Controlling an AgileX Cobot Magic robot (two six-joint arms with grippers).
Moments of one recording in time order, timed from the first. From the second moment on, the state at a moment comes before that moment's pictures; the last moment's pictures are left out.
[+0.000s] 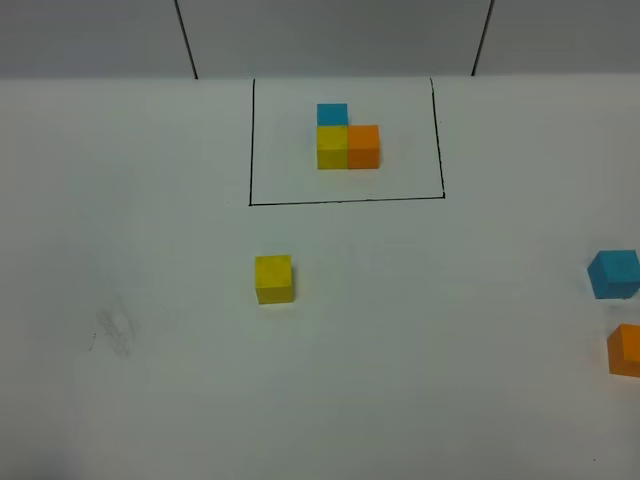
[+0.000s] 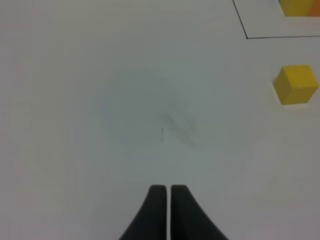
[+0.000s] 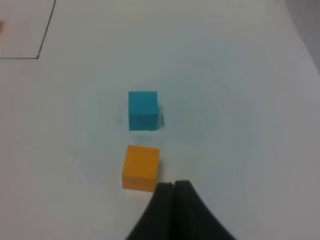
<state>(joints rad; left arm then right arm) 0.00 0.01 -0.51 -0.07 1.06 0.03 -0.06 -0.01 -0.50 -0.05 1.07 -0.03</state>
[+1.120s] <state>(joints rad) -0.03 -0.01 -0.51 -0.07 1.07 0.04 -0.06 -0.01 -0.50 -0.05 1.07 -0.03</state>
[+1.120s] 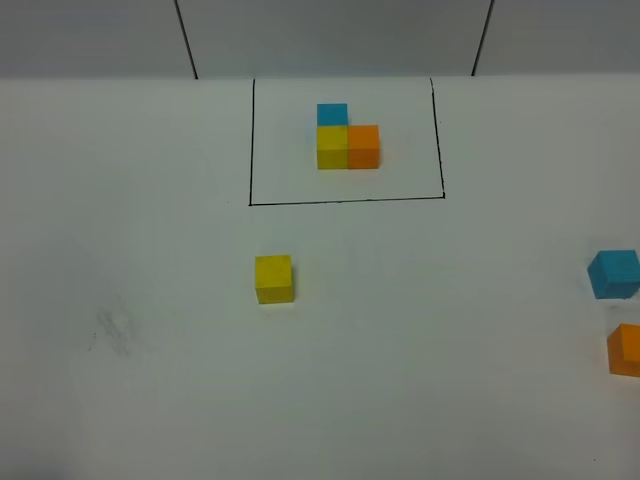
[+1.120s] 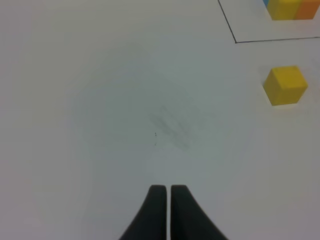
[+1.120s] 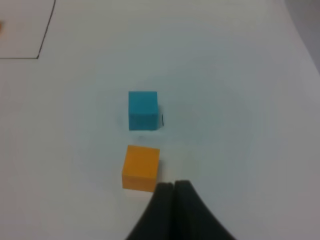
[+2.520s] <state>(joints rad) -0.03 -0.01 -0.51 -0.07 1.07 0.04 -0.06 -0.01 -0.50 -0.05 1.07 -0.03</state>
